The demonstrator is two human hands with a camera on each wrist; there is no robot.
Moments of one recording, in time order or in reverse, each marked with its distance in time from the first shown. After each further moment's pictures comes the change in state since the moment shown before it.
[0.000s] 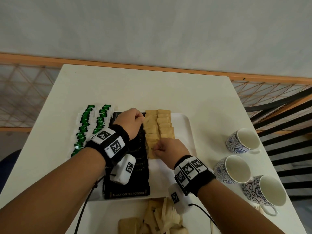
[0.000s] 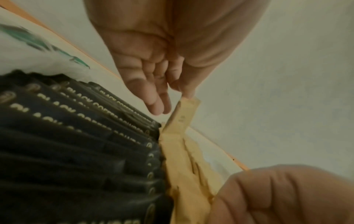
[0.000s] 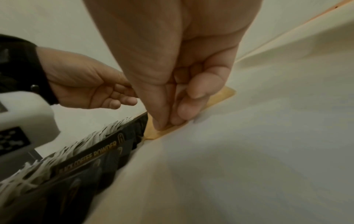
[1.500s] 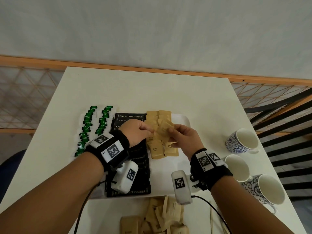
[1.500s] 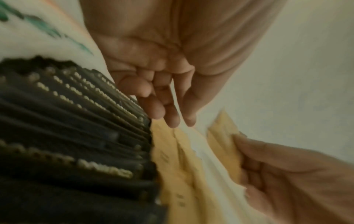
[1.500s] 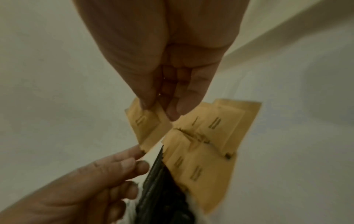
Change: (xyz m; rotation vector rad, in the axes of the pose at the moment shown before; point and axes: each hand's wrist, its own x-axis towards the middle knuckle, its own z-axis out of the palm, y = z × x) left_hand -0.024 0.006 0.001 -0.155 -0.228 -0.039; right_hand -0.002 0.013 -0.029 0.928 0.196 0.052
